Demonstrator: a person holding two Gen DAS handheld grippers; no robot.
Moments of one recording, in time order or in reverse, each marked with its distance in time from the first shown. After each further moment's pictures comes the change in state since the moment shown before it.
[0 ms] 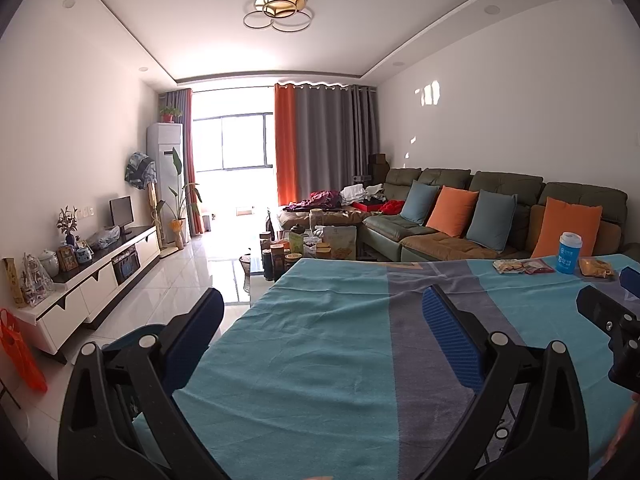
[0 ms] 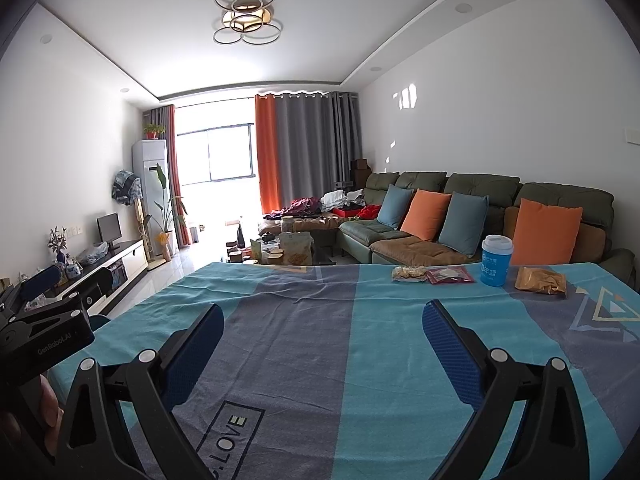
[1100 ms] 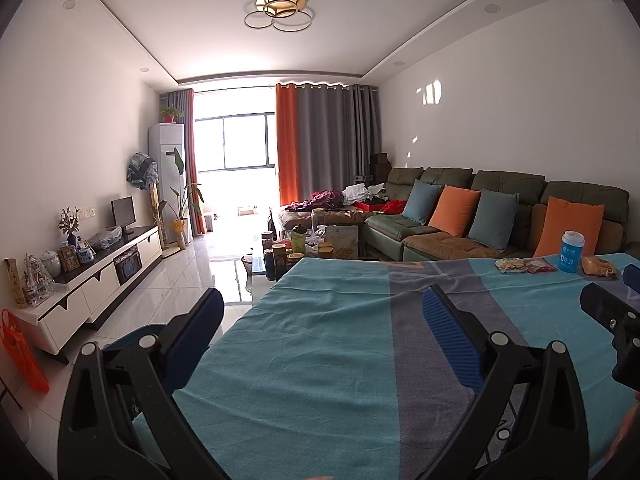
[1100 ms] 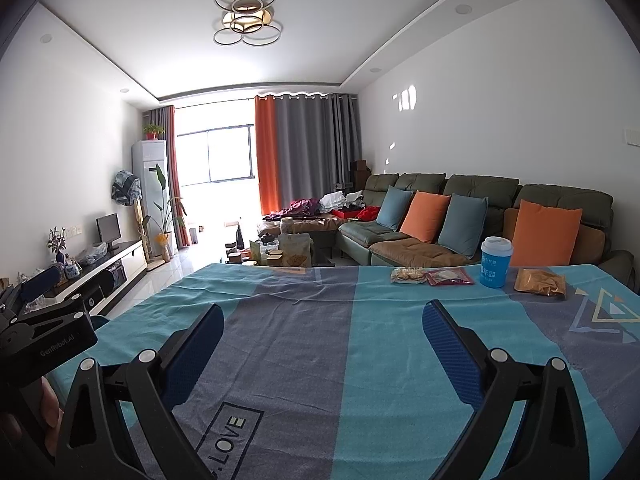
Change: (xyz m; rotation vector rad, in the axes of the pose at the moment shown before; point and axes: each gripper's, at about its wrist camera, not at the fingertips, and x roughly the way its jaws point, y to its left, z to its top) left arm 0.002 0.000 -0.002 0.005 0.000 0.006; right arm 0.001 0.000 0.002 0.002 -0.002 -0.002
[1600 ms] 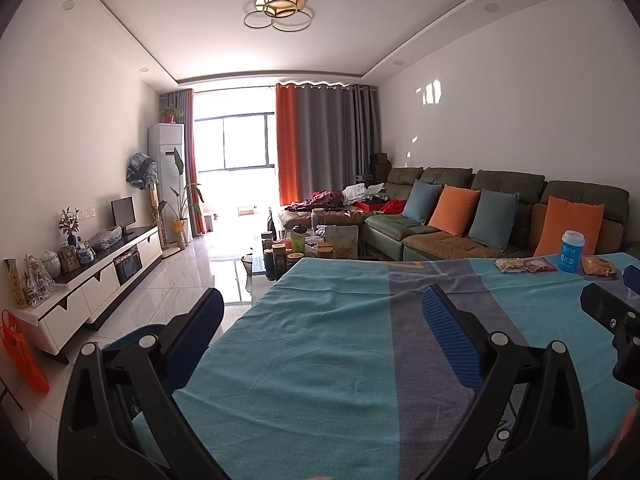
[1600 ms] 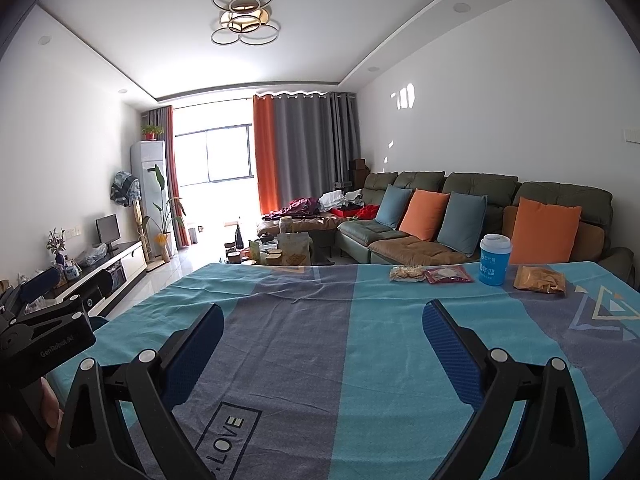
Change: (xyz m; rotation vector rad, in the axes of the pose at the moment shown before) left arm 0.002 0.000 -0.001 0.002 0.001 0.000; right arm -0.001 -0.002 -0.001 0.005 0.001 -0.003
